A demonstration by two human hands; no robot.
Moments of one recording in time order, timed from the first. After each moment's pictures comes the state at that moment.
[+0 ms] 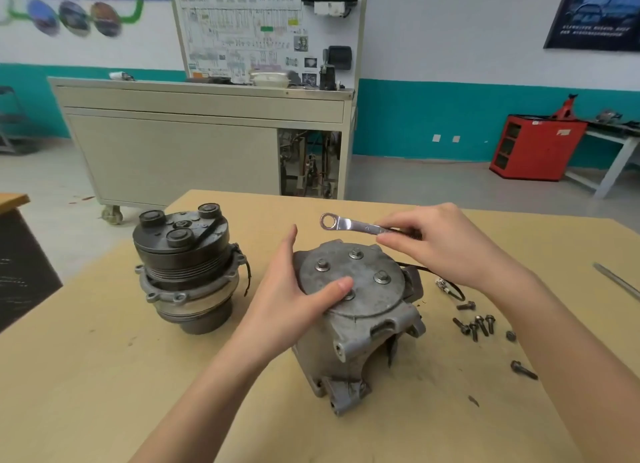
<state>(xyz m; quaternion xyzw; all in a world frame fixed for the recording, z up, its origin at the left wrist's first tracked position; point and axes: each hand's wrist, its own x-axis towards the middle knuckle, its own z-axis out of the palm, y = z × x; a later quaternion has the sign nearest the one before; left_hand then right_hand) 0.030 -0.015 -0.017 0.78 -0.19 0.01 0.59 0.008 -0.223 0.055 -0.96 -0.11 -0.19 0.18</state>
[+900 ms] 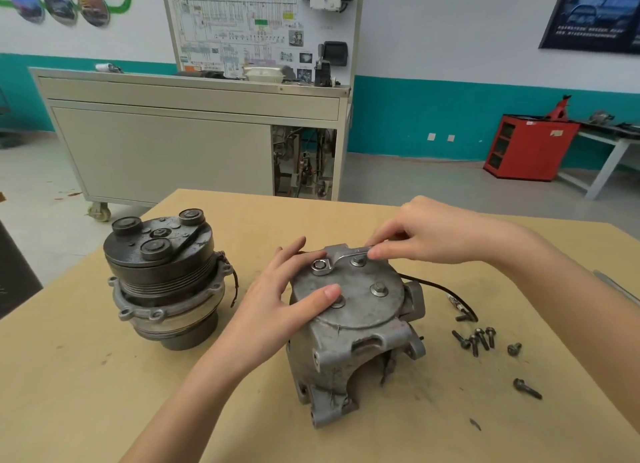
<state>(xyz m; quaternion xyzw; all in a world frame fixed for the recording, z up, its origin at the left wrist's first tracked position) 0.048 -0.011 -0.018 0.81 -0.25 -0.01 0.53 0.048 -0.235 0.081 -0.97 -0.21 0.02 0.07</state>
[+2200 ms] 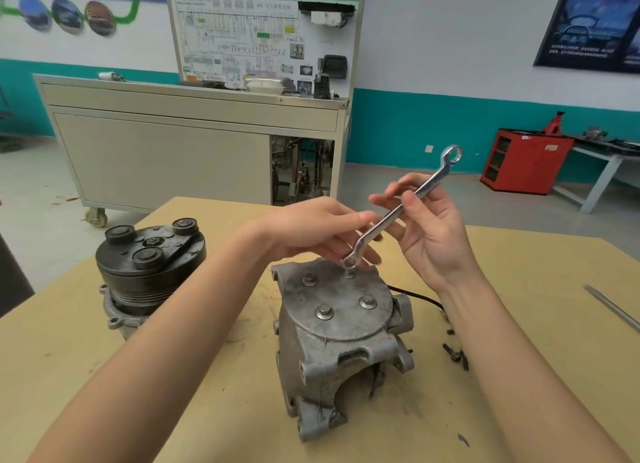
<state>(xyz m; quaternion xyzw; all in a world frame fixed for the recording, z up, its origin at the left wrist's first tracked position) 0.121 -0.069 0.065 0.74 -0.37 -0.28 0.49 0.062 -0.237 0.039 -0.50 -0.24 -0.16 0.82</state>
